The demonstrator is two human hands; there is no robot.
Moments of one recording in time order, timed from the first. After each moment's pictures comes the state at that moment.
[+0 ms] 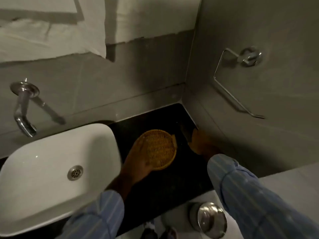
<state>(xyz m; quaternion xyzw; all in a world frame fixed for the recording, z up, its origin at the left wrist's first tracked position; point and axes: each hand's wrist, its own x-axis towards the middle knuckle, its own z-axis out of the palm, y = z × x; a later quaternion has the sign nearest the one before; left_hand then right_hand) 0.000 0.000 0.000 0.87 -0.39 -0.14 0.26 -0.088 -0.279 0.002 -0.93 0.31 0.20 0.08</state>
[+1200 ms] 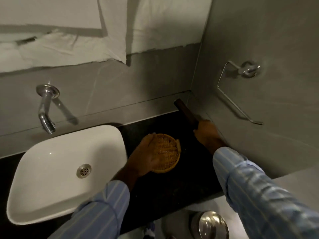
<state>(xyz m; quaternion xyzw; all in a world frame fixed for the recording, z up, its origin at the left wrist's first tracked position) 0.004 -0.006 0.053 0.85 -0.42 -0.16 0.27 -0.063 -0.284 0.070 -0.92 0.36 0.02 0.17</state>
